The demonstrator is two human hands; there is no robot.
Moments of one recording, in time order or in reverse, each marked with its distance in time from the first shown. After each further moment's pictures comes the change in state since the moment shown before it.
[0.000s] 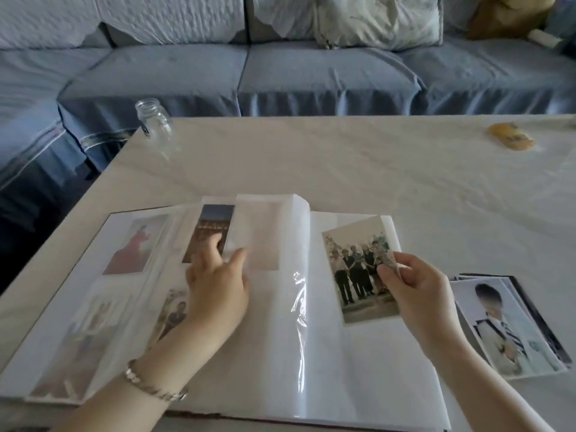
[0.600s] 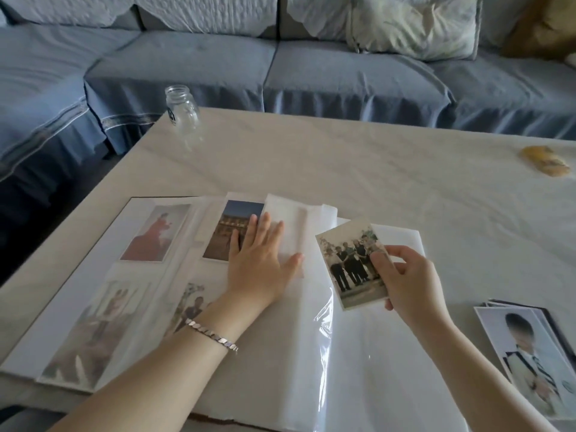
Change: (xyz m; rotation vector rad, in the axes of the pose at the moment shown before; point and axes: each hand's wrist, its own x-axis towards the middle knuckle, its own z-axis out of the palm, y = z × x) left_hand 0.043 -0.004 0.025 0.103 -0.198 0.032; right_hand 0.028 -0.023 0.041 -0.168 -0.085 0.000
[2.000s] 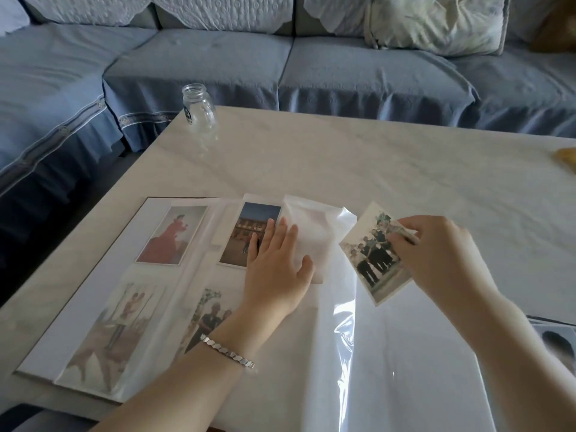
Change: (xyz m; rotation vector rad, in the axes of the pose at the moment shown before) left_hand -0.009 0.000 -0.003 -0.136 0.068 -0.009; right_hand 0.017 -0.056 -0.003 -0.583 -0.016 -0.189
